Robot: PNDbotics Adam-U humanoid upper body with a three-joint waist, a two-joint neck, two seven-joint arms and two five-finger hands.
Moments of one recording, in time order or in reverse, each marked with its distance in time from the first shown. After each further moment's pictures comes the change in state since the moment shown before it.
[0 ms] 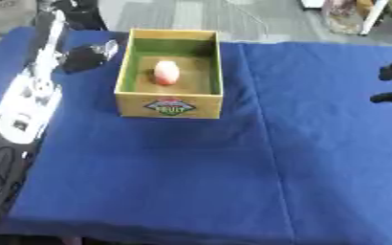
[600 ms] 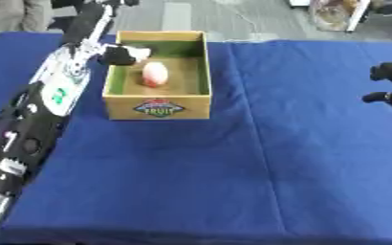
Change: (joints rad) left arm -0.226 -0.008 -0.117 0.194 -0.139 -0.152 -0.030; right arm -0.008 0.000 0.009 0.000 0.000 0.003 0.008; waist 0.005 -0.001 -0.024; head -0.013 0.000
